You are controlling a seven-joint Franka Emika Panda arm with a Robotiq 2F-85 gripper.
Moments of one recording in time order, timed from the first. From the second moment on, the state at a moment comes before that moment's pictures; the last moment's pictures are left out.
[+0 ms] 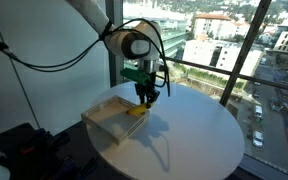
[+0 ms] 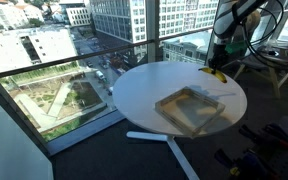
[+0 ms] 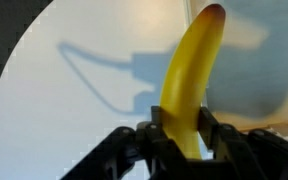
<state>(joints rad) -0.20 0.31 -0.15 -2.07 -0.03 2.35 -0.12</state>
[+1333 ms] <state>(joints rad) -0.23 0.39 -0.16 -2.10 -0.02 2.46 -0.15</state>
